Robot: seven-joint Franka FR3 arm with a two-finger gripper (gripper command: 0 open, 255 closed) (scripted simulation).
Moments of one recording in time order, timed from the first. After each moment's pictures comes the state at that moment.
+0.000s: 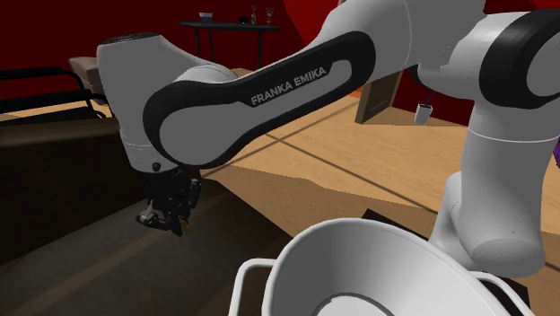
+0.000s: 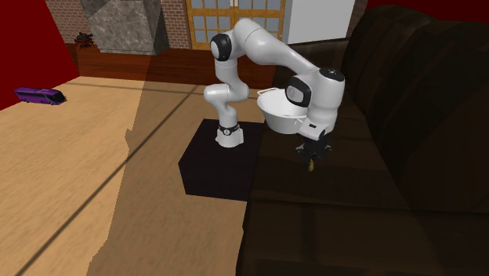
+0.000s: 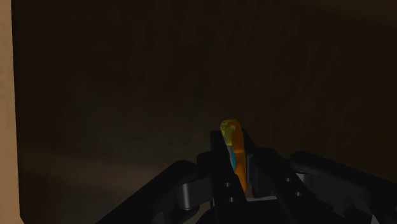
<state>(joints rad) 0.31 0.25 0.45 -1.74 -0.12 1.97 0.57</state>
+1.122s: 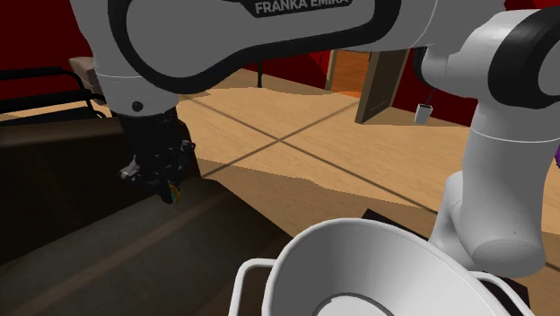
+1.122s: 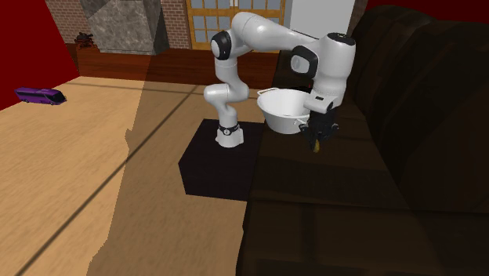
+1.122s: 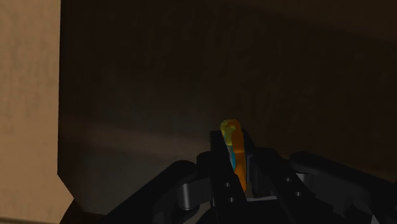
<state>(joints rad) 0.31 0.23 0.46 -1.53 -0.11 1.74 0.56</state>
